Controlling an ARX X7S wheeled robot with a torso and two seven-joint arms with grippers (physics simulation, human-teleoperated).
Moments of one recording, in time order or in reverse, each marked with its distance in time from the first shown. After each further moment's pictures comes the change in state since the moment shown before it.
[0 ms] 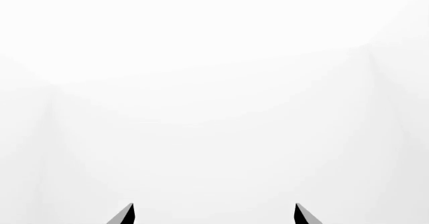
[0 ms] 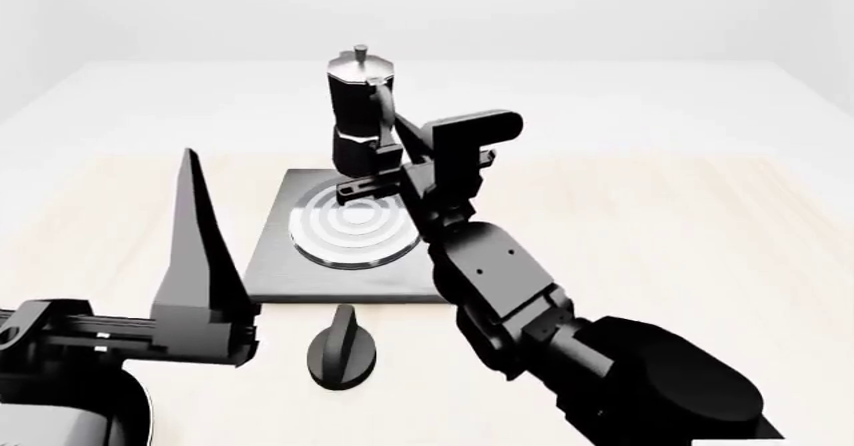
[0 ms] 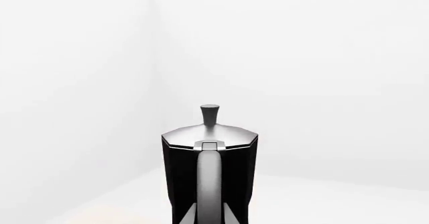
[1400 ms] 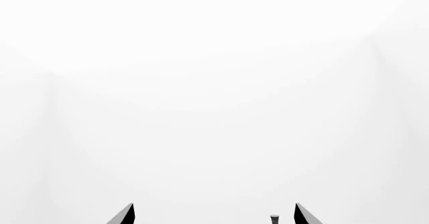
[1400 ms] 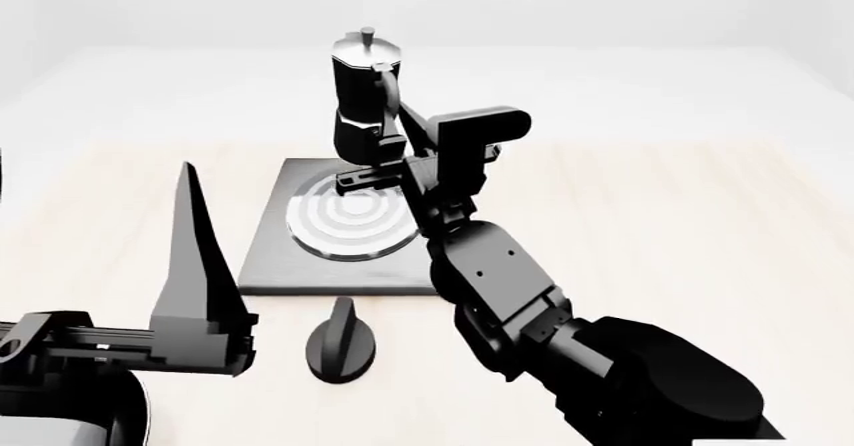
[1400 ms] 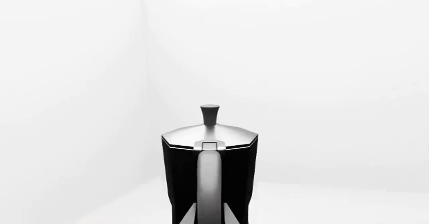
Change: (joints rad) left arm 0.055 -0.009 -0.008 -0.011 0.035 0.022 -0.008; right arm -0.002 0.001 0.005 -0.015 -0.025 -0.060 0.053
